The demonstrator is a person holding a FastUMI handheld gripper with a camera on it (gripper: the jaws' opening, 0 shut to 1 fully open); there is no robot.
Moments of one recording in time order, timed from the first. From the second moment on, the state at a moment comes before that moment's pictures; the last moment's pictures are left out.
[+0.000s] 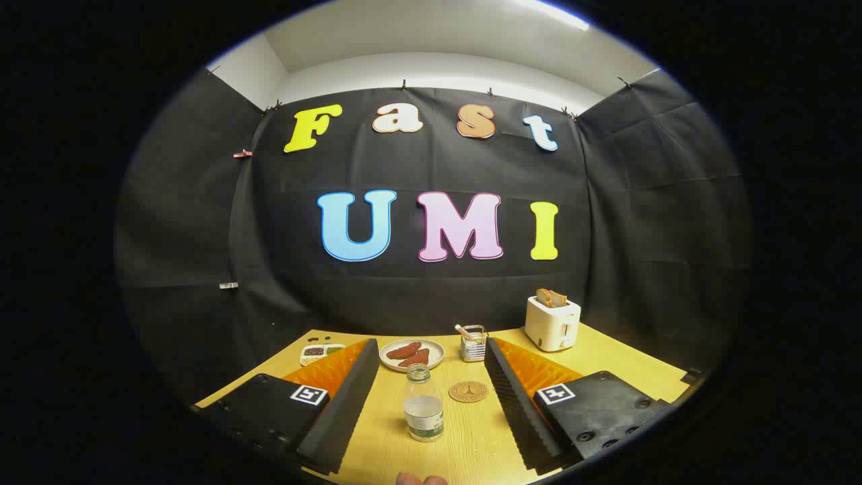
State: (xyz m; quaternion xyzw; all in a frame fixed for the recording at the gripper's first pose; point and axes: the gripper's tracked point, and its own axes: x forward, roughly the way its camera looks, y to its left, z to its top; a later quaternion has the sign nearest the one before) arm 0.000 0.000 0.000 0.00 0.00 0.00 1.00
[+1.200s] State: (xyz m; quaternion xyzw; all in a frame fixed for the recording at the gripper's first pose) arm 0.014 0.002 -0.032 0.00 0.00 -0.01 1.00
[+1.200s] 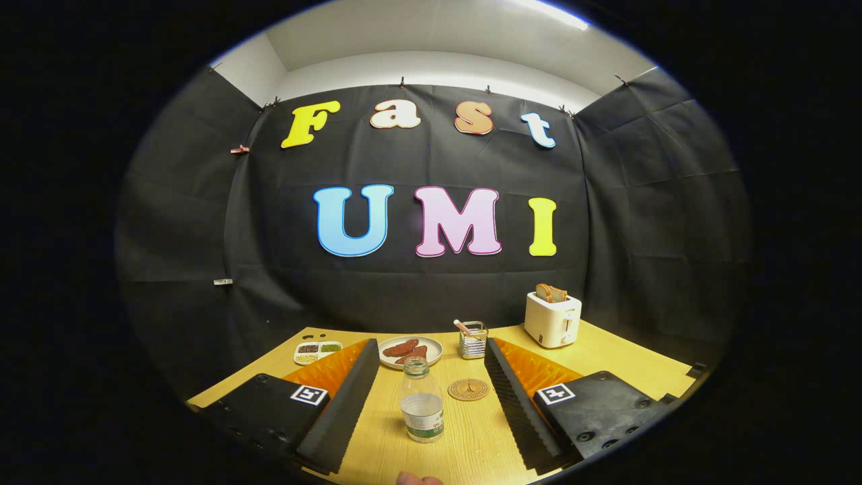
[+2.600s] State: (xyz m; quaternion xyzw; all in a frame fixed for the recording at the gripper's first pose) arm 0.103 0.018 -0.226 0.00 0.06 -0.02 1.00
